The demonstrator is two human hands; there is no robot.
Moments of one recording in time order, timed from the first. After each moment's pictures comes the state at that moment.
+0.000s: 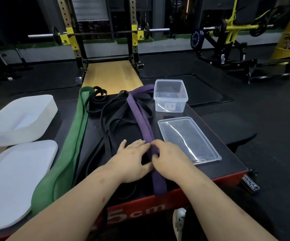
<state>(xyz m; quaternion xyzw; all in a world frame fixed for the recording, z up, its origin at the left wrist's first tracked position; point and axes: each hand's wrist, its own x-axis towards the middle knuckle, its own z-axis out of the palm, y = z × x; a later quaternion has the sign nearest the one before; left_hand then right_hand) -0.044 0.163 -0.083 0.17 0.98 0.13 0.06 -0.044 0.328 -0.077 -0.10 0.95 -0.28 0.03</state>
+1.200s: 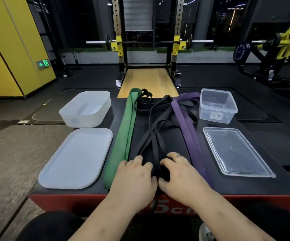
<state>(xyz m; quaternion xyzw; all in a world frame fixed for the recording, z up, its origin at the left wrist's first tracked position) 0.079 0.083 -0.075 -0.01 1.00 0.04 -0.05 0.018 0.242 -0.083 -0.25 0.95 -0.19 0.03</state>
